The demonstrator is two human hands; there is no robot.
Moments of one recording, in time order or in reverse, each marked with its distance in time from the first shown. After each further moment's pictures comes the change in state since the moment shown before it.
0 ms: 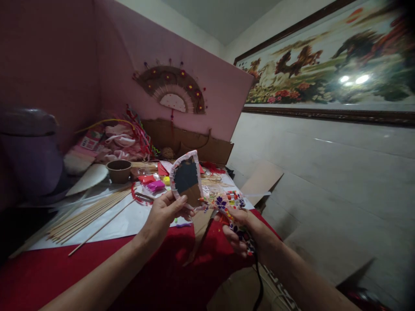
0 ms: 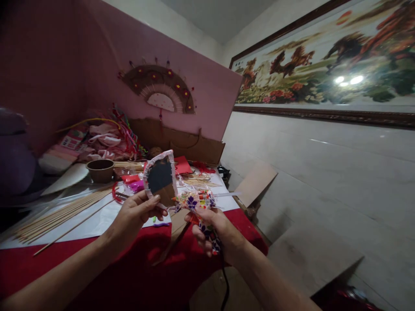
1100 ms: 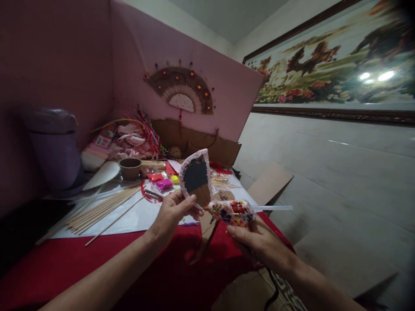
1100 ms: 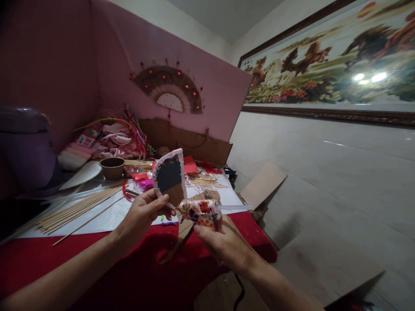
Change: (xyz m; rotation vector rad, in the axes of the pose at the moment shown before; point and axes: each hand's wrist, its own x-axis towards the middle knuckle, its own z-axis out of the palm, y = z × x) left_hand -0.005 0.007 0.007 -0.026 -0.012 0.010; right_hand -0.008 0.005 0.007 -0.572 0.141 -0.161
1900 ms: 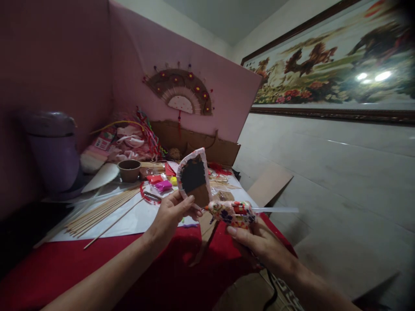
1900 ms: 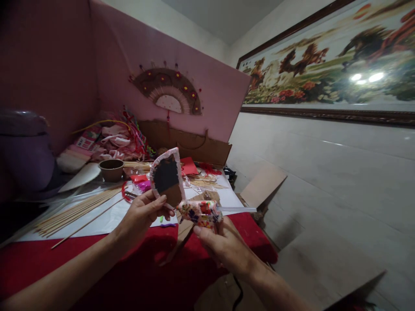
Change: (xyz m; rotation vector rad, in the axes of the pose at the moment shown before) left_hand 0.001 0.001 -0.001 -0.053 -0.015 0.002; right_hand -0.003 0.001 0.001 0.018 0.013 -0.035
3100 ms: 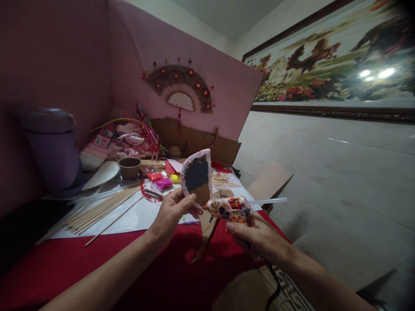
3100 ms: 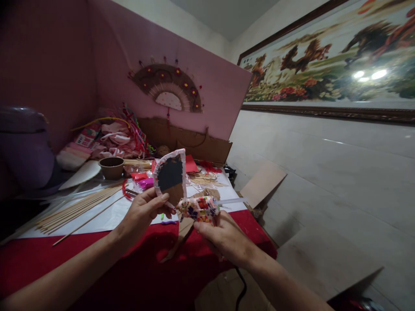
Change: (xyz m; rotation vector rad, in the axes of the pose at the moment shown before) left_hand 0.001 -0.002 -0.002 0.100 -0.008 0.033; right_hand 0.009 -0.007 -0.004 -0.098 -0.059 0.010
